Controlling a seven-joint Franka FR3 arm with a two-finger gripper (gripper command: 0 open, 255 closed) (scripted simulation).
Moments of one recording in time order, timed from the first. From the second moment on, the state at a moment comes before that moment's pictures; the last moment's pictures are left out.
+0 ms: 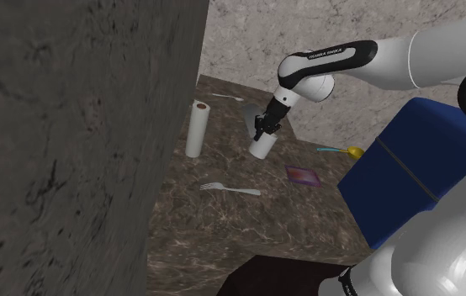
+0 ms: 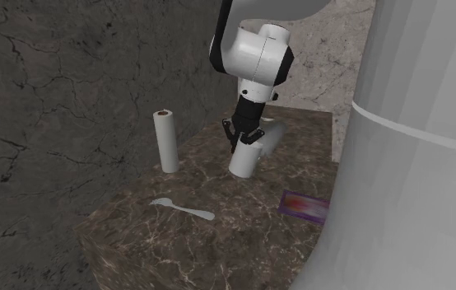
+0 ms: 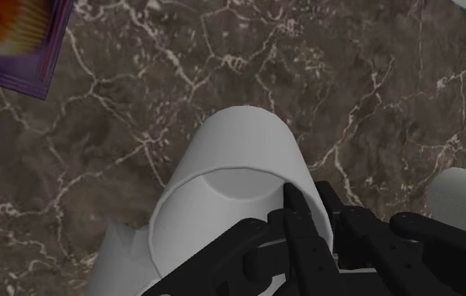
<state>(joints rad) 0.06 0.09 -0.26 -2.11 0.36 2.13 -0.19</state>
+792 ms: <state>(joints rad) 0.05 0.02 -0.26 -2.02 0.31 1.99 -0.13</state>
